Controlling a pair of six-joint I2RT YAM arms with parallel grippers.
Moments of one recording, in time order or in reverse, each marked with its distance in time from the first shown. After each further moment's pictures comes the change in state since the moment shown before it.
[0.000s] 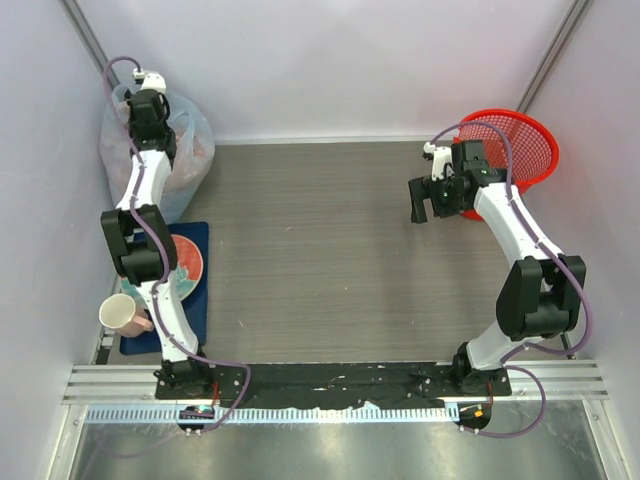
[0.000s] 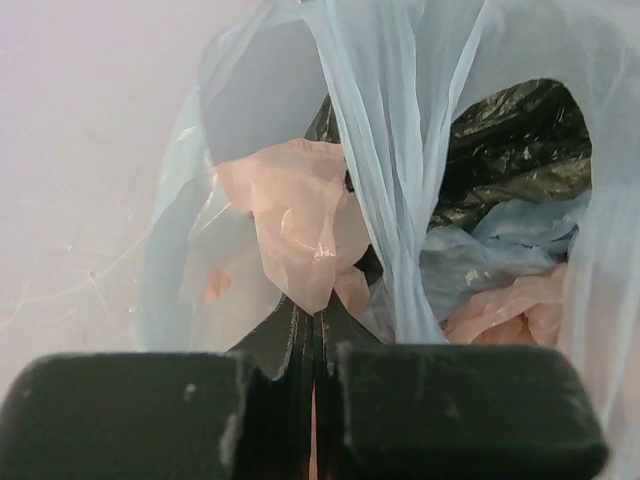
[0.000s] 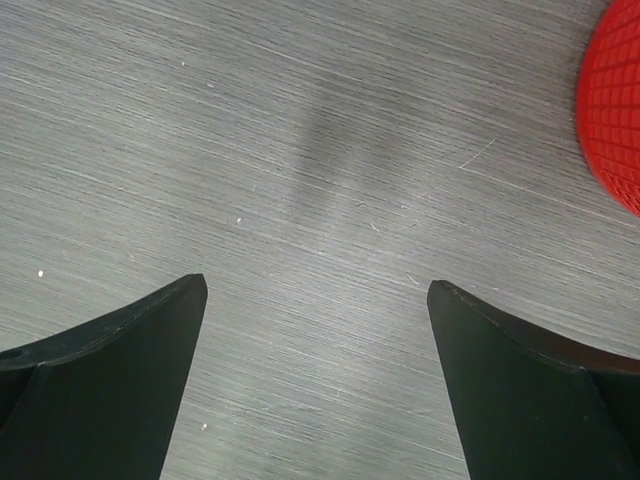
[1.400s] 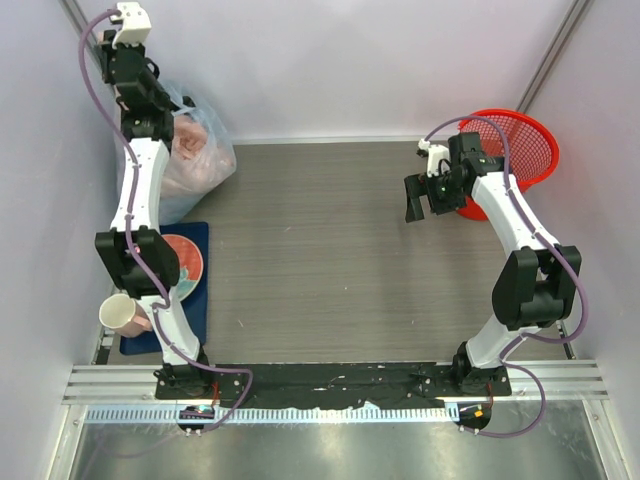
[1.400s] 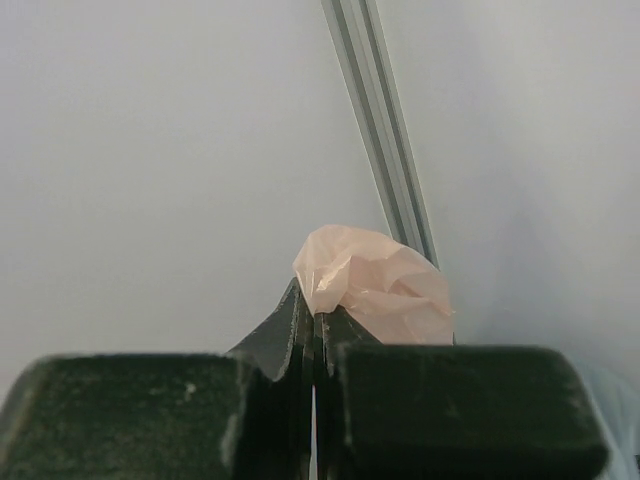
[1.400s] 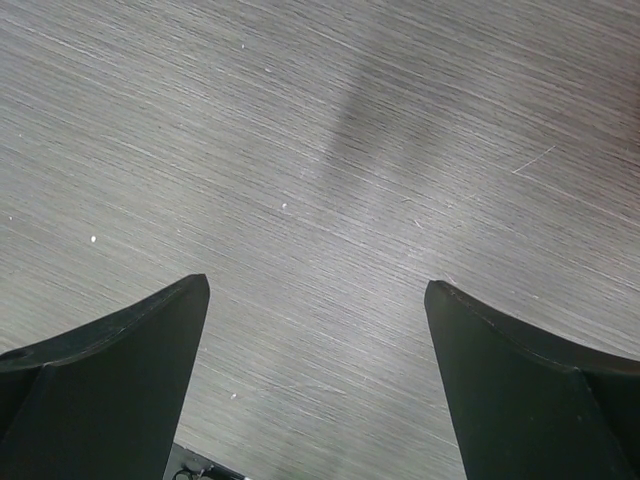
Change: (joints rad) left arm -0.098 -0.180 0.110 0.296 -0.102 0.180; right arm 0.007 0.071 0.122 -0.135 -0.098 -0.019
